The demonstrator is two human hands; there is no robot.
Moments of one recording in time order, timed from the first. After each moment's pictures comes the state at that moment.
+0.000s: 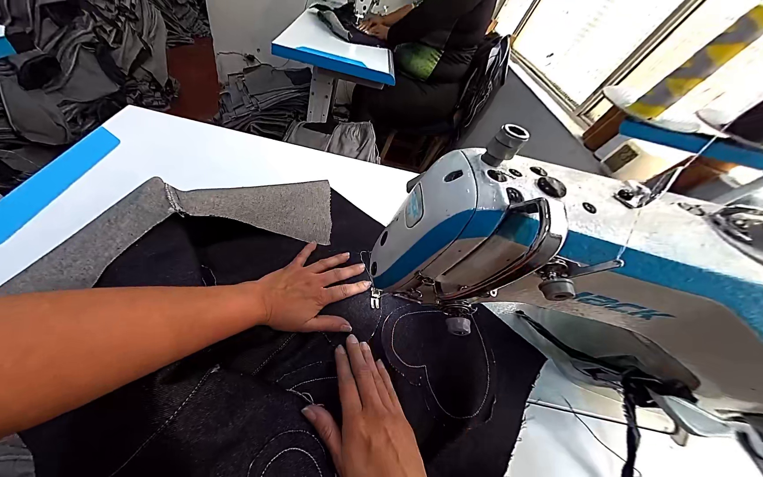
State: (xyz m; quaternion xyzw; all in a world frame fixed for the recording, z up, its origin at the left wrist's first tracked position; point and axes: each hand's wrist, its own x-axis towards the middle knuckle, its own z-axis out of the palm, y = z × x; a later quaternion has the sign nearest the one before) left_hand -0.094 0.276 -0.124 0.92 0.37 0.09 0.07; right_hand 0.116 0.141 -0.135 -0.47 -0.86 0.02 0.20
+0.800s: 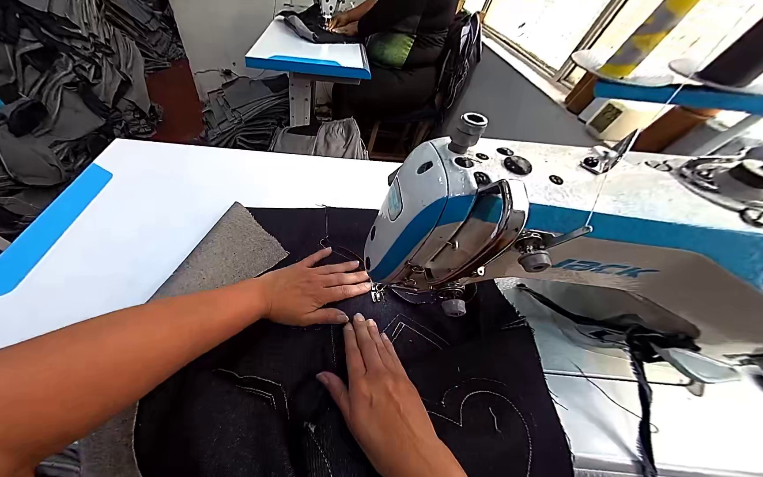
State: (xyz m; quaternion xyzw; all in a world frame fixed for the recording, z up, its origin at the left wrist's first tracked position) left_hand -0.104 0.294 -0.122 0.96 0.24 0.10 0.09; right_hand 0.101 0.161 -0.141 -0.49 -0.85 -0.02 0.20
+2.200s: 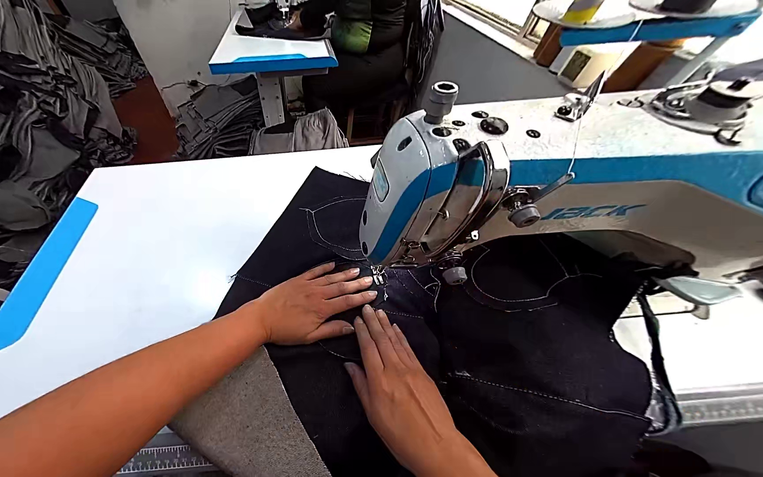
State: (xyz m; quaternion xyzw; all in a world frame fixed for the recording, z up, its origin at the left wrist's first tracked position) left_hand -0.106 0.268 -0.129 0.97 0.21 0.09 0.05; right_hand 0.095 0.143 -0.148 -0.52 -0.82 -0.01 0.24
